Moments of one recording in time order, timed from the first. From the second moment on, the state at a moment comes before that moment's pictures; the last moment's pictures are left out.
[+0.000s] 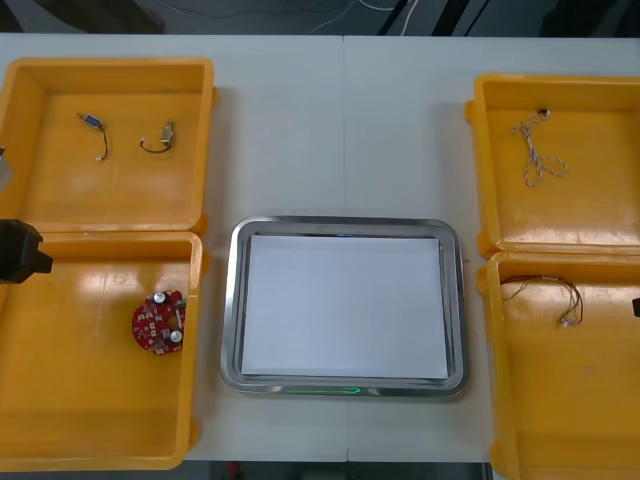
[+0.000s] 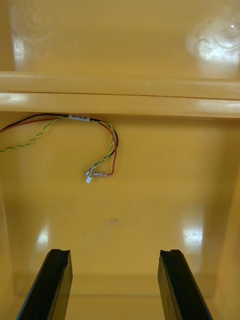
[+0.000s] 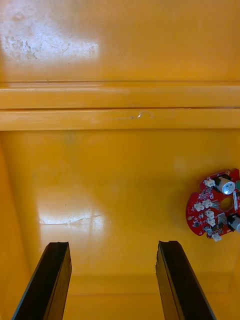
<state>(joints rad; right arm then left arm) 0.08 -0.74 -0.43 -2.34 -0.84 1.82 1.35 -0.17 0.74 0.31 -2.16 0.79 1.91 -1.29</state>
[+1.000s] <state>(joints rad) 0.04 -0.72 -0.35 -2.36 -0.78 1.82 1.26 -0.19 0.74 0.23 -2.15 0.82 1.87 -1.29</state>
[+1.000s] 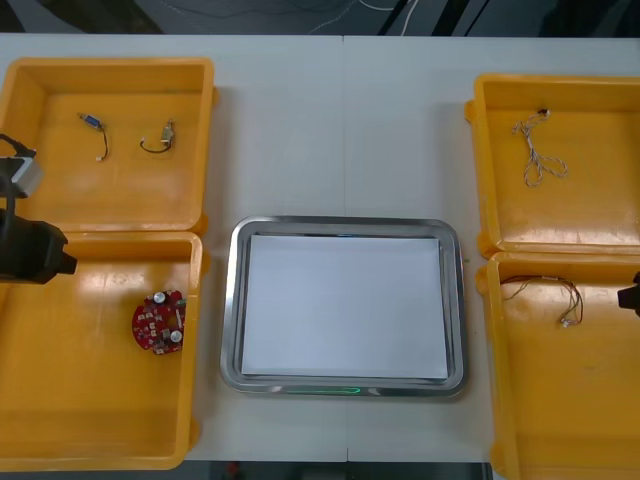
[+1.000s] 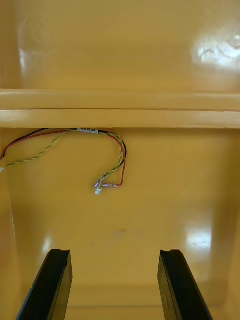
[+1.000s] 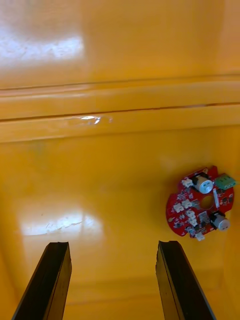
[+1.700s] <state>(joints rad) 0.11 -0.61 -0.29 -2.27 -0.71 1.62 1.23 -0.22 0.84 0.03 -2.15 0.90 1.65 -1.60</state>
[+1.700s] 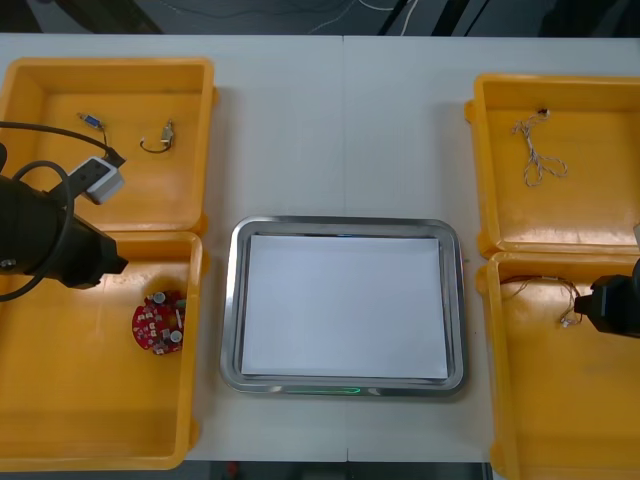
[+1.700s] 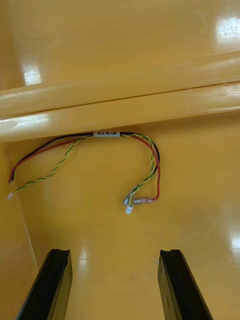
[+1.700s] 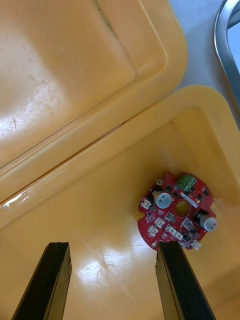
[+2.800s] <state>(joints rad) 0.15 -0.61 -0.16 -2.03 -0.66 1.30 1.32 -0.22 1.05 -0.24 -2.14 0.94 1.27 -1.61</state>
